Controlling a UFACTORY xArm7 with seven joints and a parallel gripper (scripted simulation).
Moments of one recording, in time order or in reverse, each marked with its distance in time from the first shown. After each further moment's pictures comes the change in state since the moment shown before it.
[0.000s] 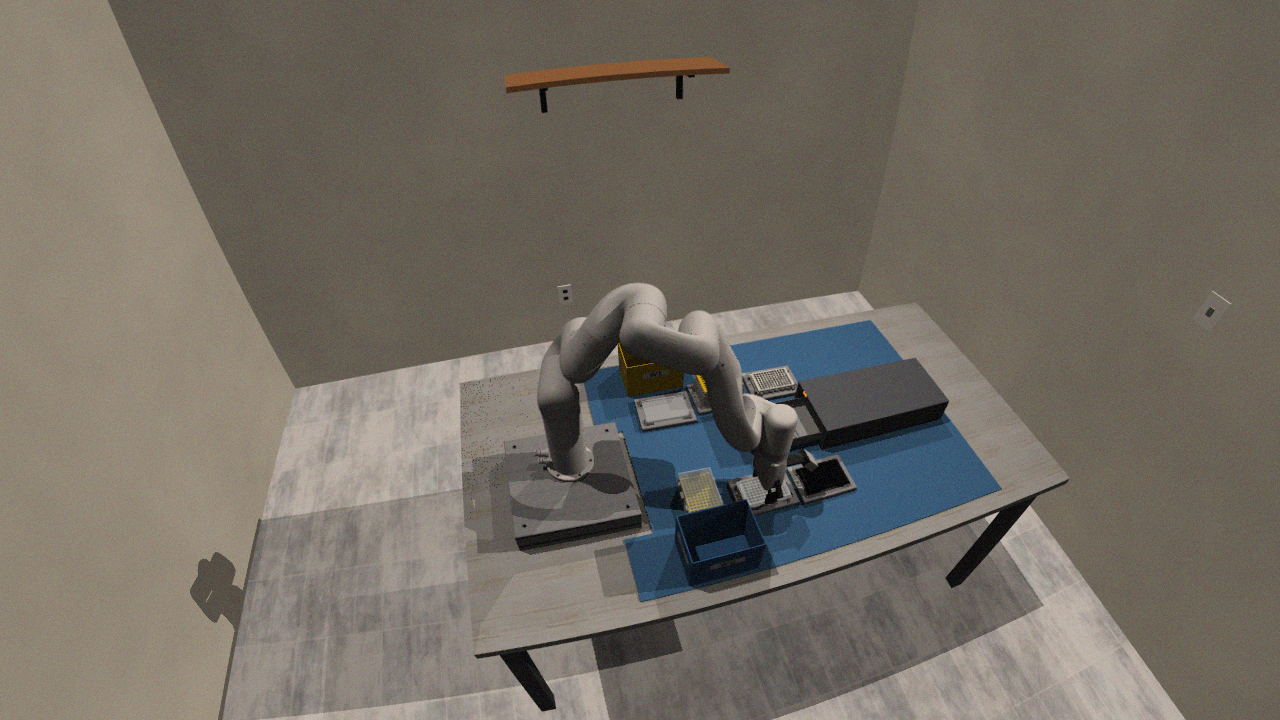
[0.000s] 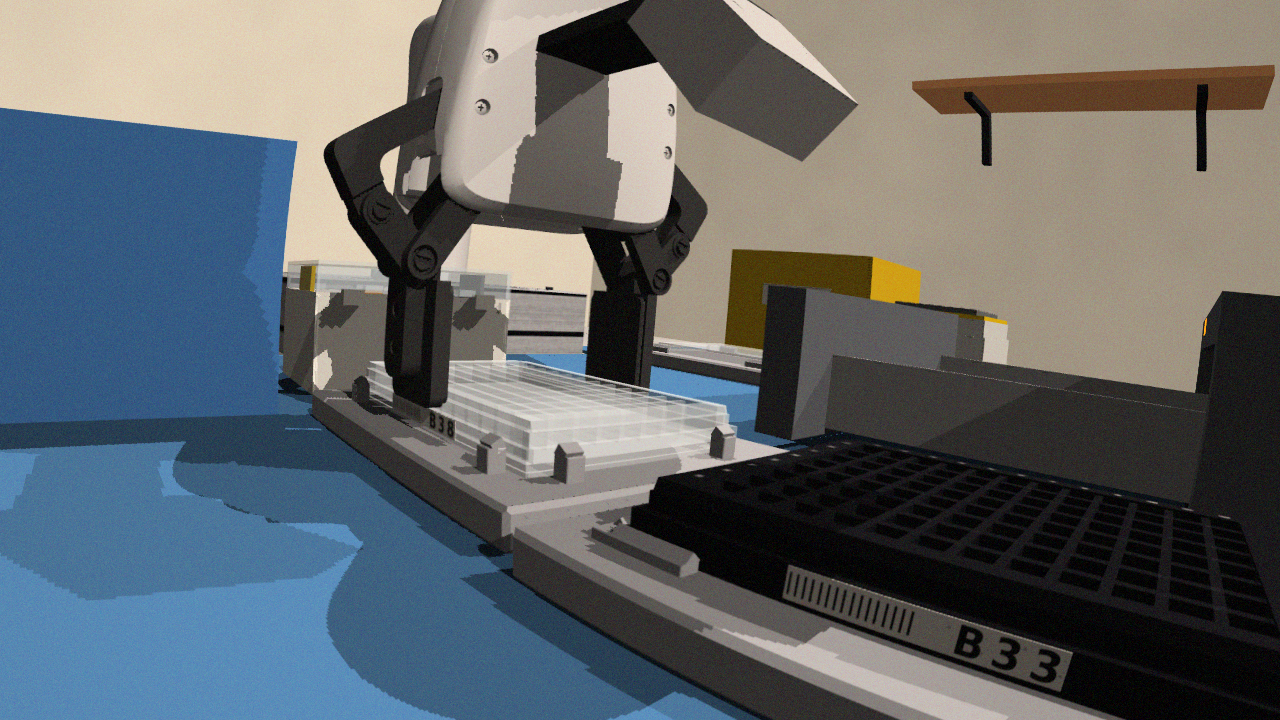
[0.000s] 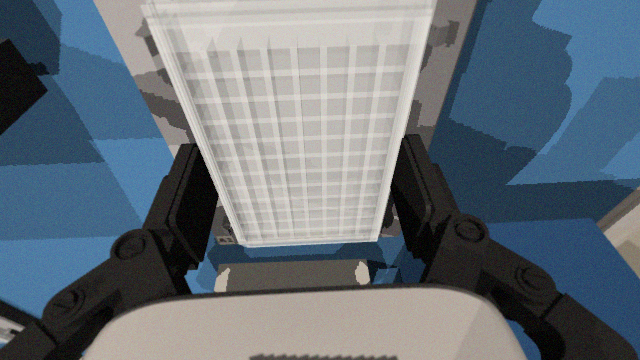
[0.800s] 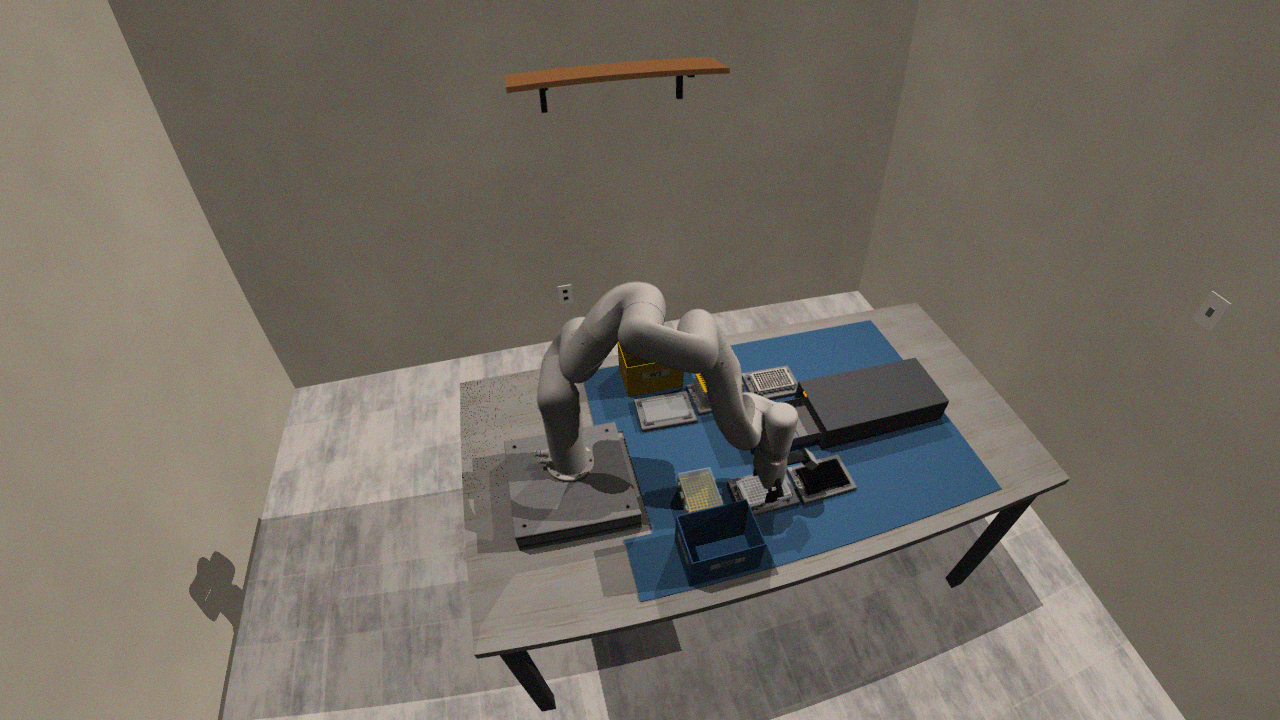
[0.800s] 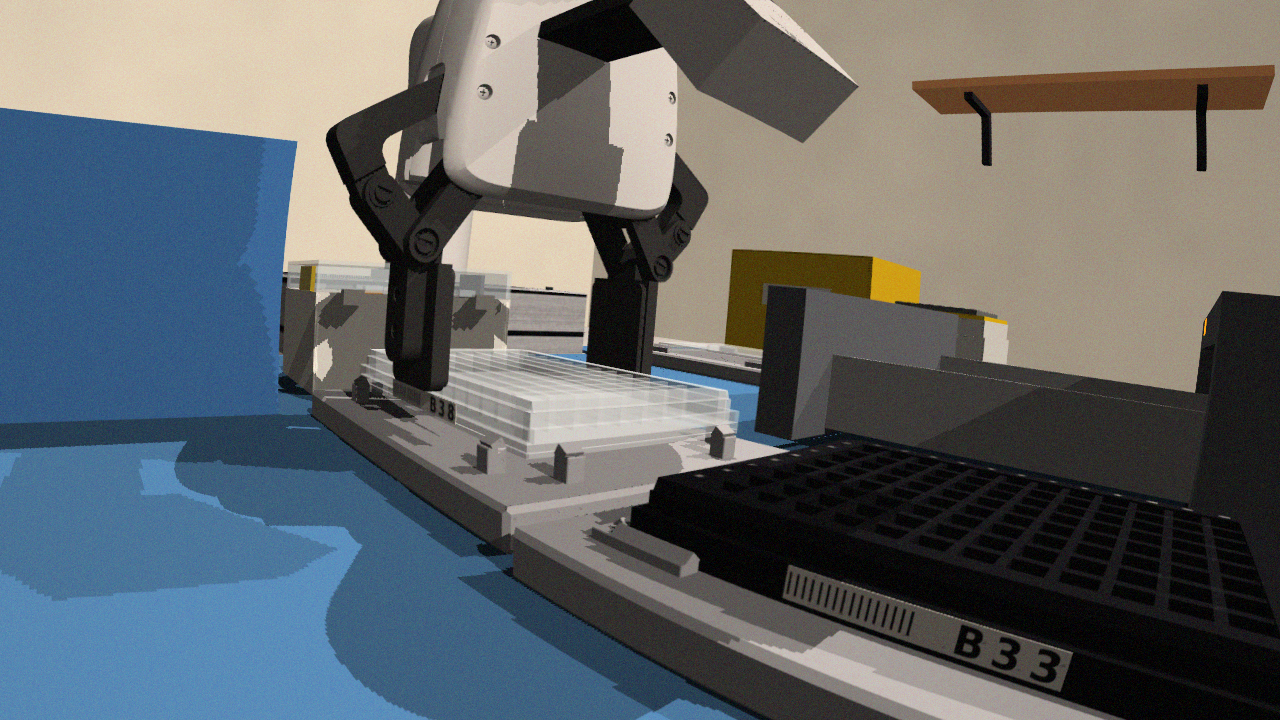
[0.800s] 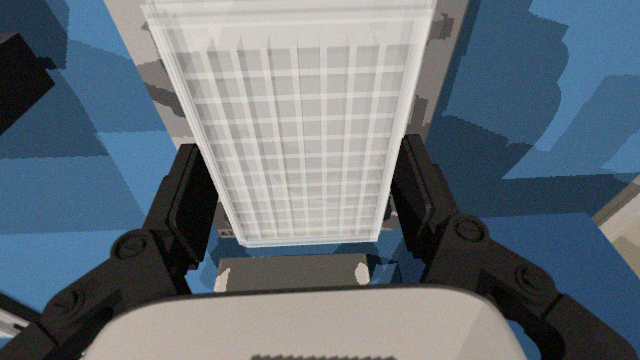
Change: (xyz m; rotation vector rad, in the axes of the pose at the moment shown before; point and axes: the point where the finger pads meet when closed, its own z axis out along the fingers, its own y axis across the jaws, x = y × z) arm 0.000 0.000 -0.005 0.000 0.000 0.000
